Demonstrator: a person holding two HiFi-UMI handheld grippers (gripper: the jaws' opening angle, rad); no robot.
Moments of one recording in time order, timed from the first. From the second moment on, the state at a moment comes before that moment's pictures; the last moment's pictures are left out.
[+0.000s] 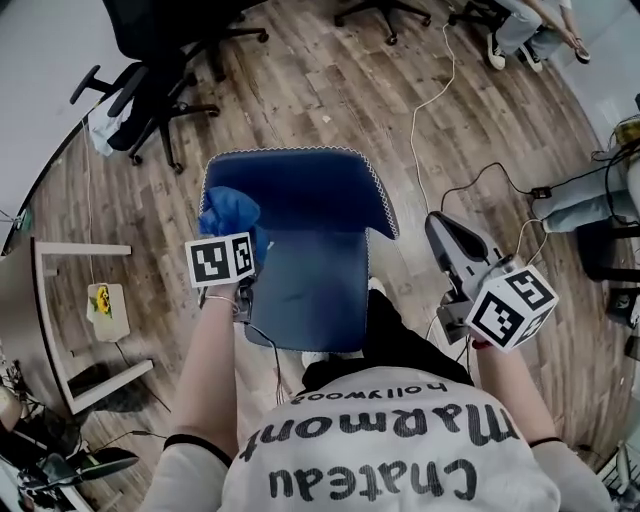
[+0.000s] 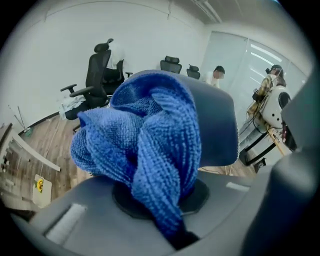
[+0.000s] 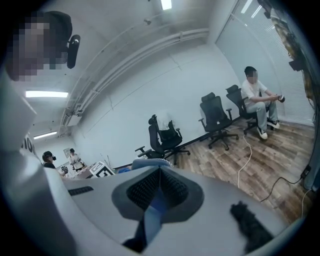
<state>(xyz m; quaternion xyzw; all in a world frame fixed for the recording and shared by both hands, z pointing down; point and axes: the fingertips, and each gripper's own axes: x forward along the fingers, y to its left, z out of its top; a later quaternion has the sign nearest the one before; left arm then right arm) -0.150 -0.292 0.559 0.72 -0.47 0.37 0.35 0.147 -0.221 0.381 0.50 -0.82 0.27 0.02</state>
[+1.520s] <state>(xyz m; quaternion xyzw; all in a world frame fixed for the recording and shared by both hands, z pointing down) 0.062 -0.234 0.571 0.85 -0.19 0.39 0.28 0.201 -0.157 0.369 0.61 -0.75 0.26 -0.01</state>
